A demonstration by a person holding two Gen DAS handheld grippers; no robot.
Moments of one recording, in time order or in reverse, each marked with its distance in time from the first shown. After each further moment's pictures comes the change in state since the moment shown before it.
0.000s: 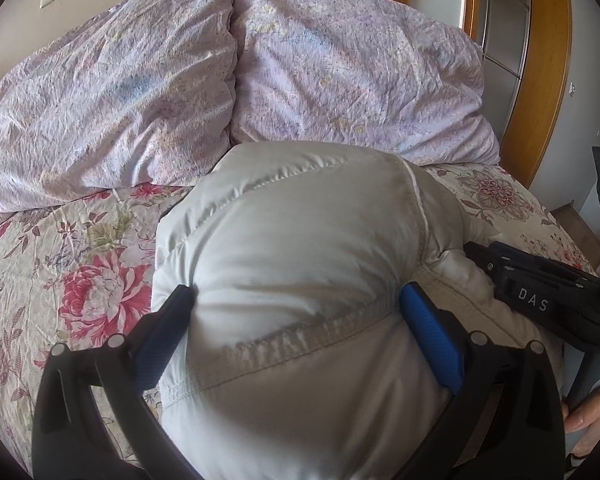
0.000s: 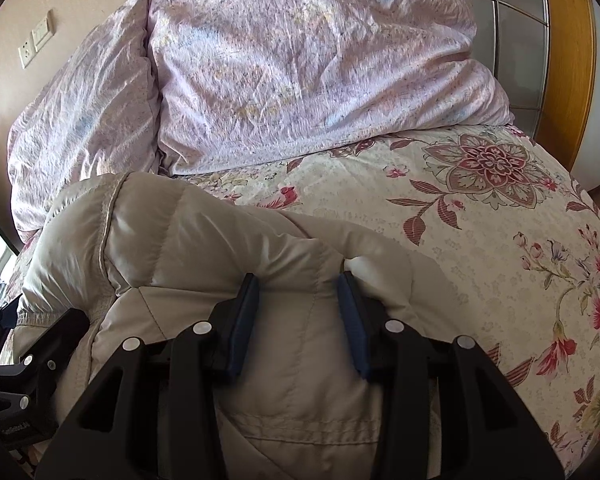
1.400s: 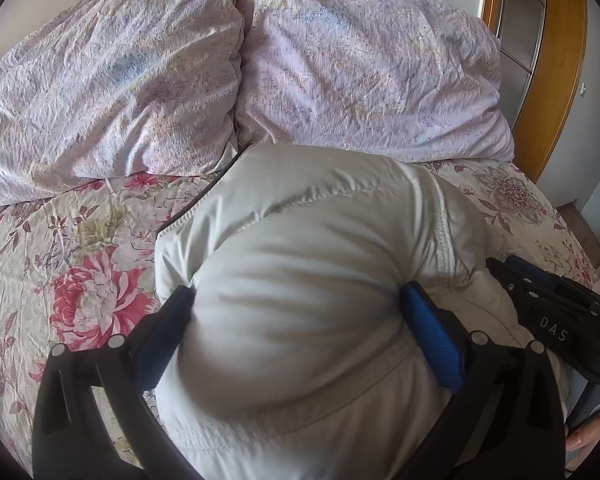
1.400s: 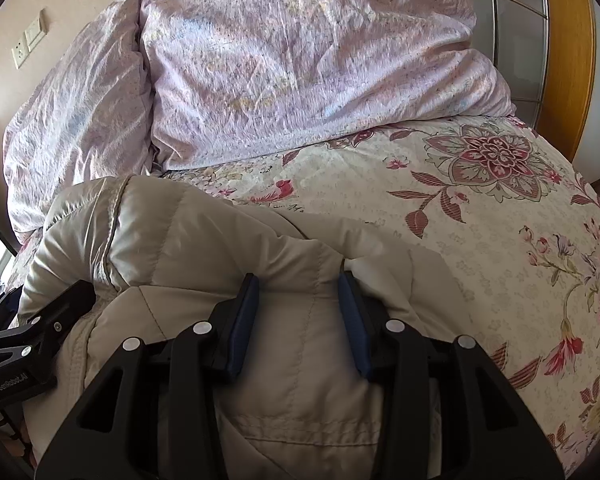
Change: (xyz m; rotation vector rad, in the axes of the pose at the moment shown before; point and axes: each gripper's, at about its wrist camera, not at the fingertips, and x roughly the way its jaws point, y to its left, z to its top) left arm 0.028 0.012 0.017 -0.025 0.074 0.002; right arm 0.010 -0.002 0.002 0.011 0.027 0.002
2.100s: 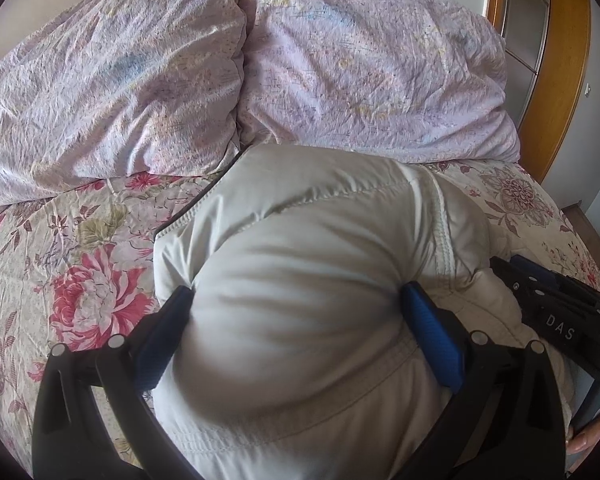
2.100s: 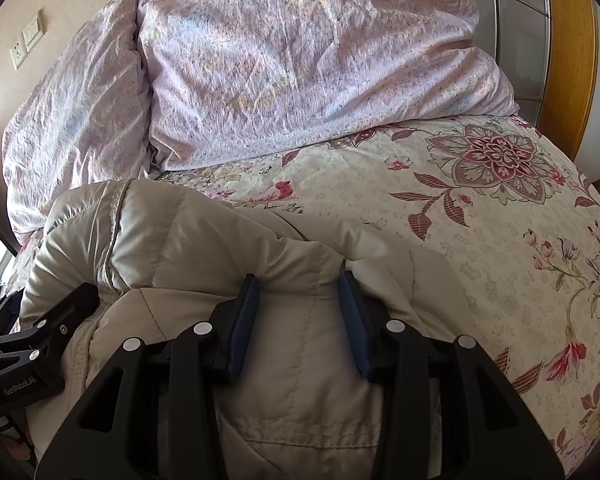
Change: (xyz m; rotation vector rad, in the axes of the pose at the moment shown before) left arm 0.004 0.000 0.000 -0.004 -0.009 0.017; right arm 0.002 -0.006 0.004 0.011 0.003 0.022
